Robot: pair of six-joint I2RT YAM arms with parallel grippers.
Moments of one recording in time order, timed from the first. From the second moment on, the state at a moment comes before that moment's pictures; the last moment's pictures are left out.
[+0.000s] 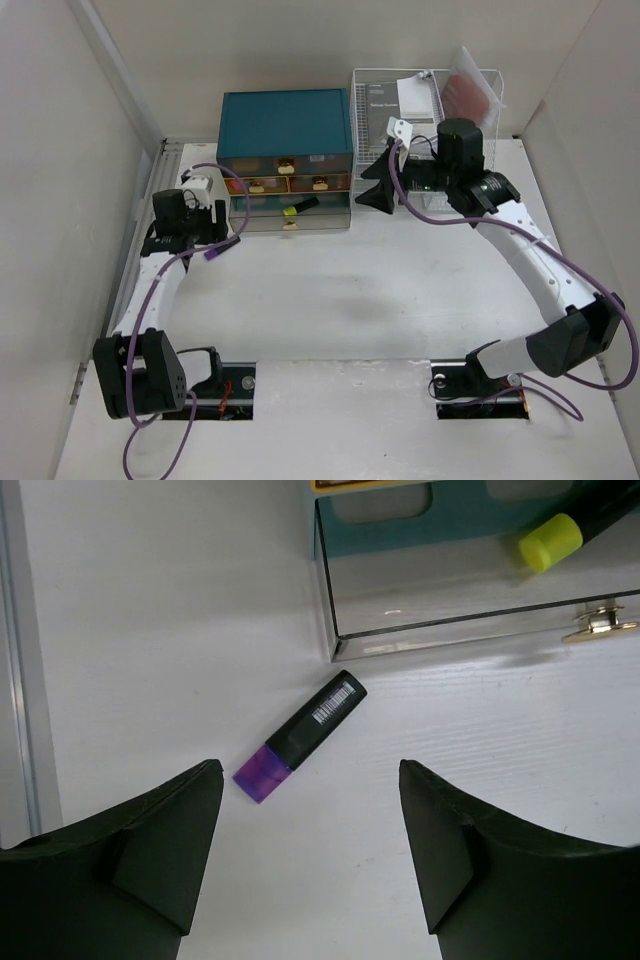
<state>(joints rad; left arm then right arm) 0.11 1.16 0.81 -0.30 0.20 0.11 0.42 1.40 1.47 -0.41 -0.84 -0.33</state>
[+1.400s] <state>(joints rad) 0.11 1.55 0.84 -0.22 0.15 0.25 0.39 1.43 1.46 -0.41 -0.91 -0.36</state>
